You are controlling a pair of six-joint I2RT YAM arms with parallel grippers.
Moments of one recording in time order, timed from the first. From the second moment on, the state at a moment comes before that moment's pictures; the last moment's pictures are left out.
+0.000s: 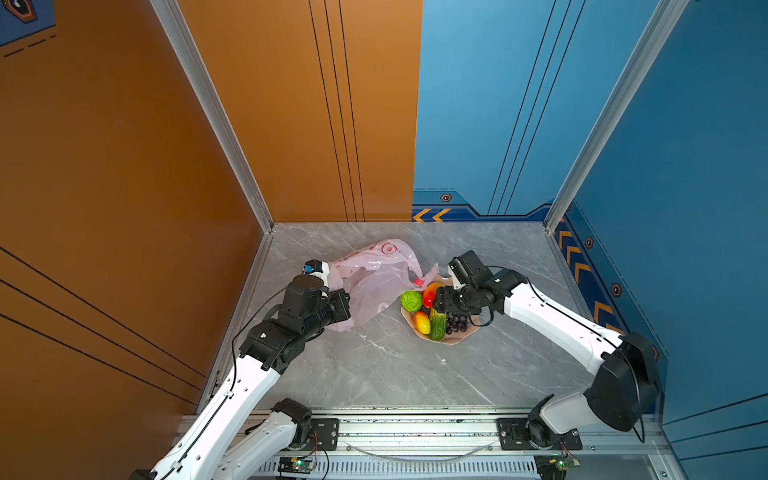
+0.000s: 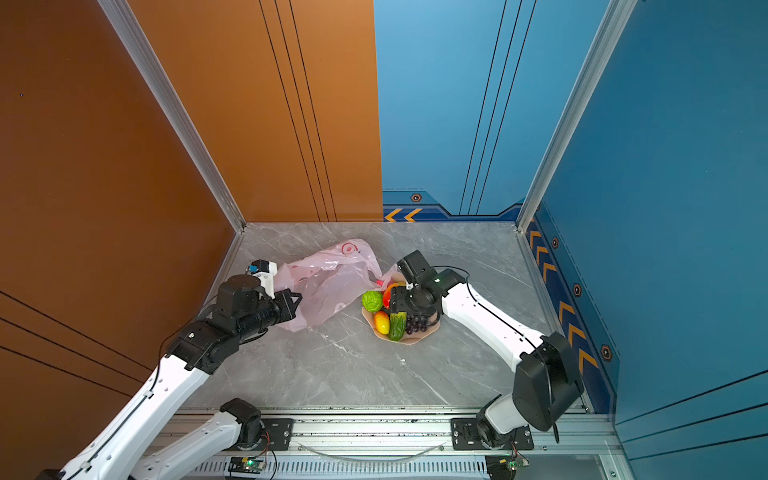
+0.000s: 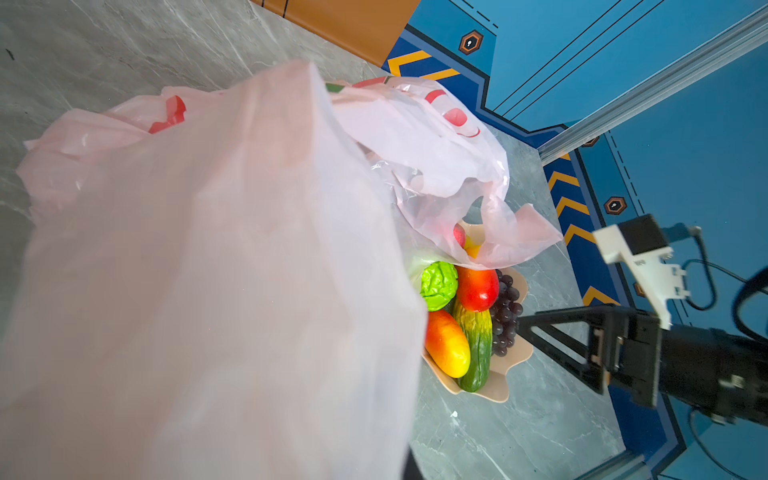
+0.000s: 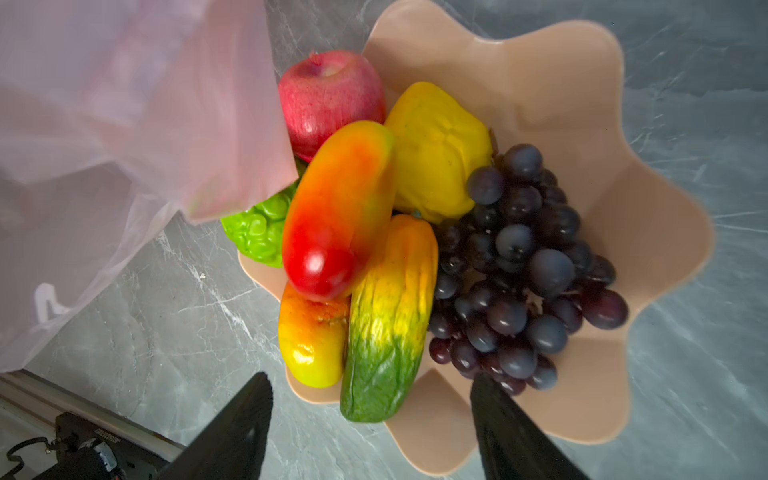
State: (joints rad) left arm -0.43 0.84 0.92 -0.66 0.03 -0.65; right arm 0.61 1.52 1.23 -0.79 -0.07 0.58
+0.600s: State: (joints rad) left arm -0.43 0.83 0.92 -0.66 0.03 -0.65; right arm 0.60 1.69 1.35 -0.69 -0.07 0.61
